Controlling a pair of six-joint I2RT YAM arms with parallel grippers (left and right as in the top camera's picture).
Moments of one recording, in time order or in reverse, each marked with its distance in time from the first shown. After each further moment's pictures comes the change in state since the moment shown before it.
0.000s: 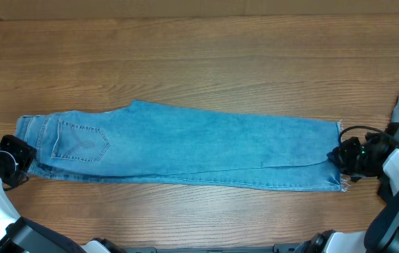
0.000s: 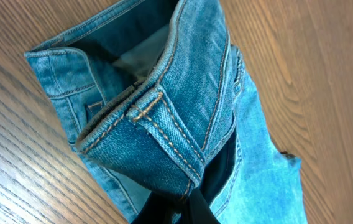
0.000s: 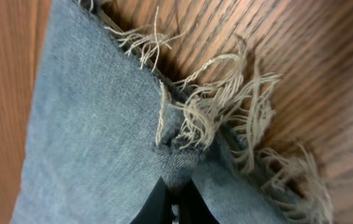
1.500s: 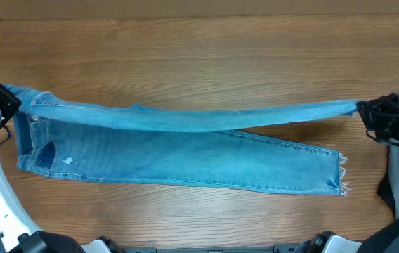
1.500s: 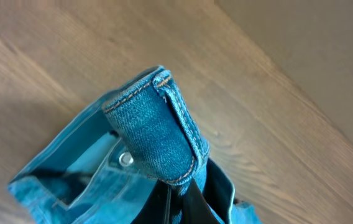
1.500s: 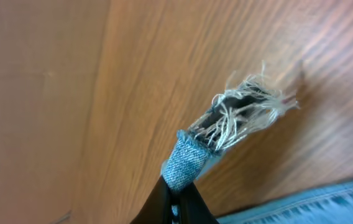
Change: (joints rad) left arm -0.224 0.009 0.360 0.006 -0.122 0.022; right arm 0.029 -0.145 0.291 0.029 -0.119 0.236
